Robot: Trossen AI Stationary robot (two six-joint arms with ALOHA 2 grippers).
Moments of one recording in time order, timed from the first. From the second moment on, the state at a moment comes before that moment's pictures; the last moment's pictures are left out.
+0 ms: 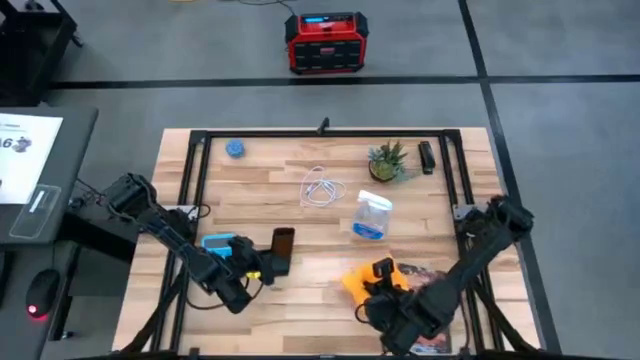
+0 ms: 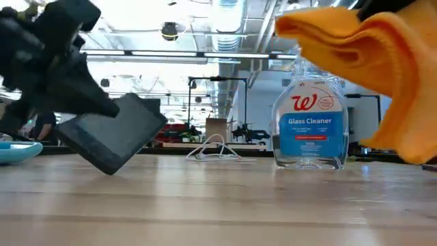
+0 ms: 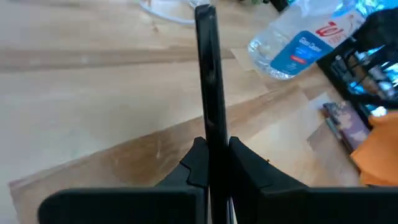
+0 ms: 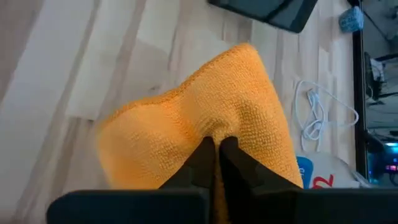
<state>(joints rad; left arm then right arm) -0.76 1.59 0.61 -0.20 -1.02 -1.85 0.79 1.86 1.51 -0.99 0.72 0.38</state>
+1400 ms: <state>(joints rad) -0.79 1.44 0.62 -0.15 -0.99 -1.47 0.75 1.67 1.37 -1.02 0.72 0.61</state>
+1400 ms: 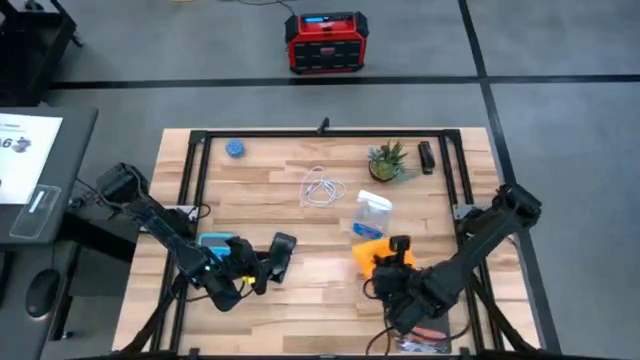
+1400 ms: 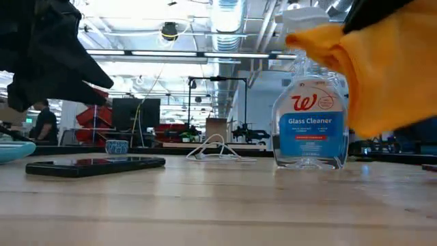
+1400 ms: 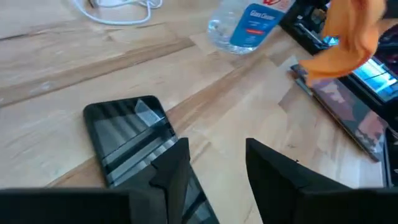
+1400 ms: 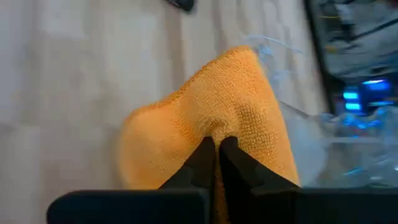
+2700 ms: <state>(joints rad) -0.79 1.44 0.62 -0.14 -0.99 -1.47 0.67 1.53 1.08 -0.41 0.35 0.35</state>
